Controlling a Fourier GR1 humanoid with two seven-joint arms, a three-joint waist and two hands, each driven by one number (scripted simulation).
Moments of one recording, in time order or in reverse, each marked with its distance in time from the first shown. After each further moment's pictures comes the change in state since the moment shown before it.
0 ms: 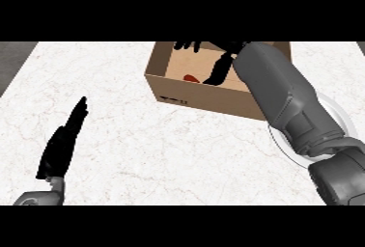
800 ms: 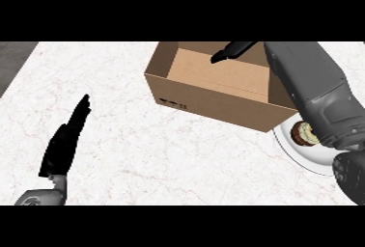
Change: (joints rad) left arm -0.013 -0.012 -0.006 -0.011 -0.005 -0.004 0.006; right arm -0.023 -0.105 -0.359 0.042 -0.349 0.112 0.103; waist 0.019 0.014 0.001
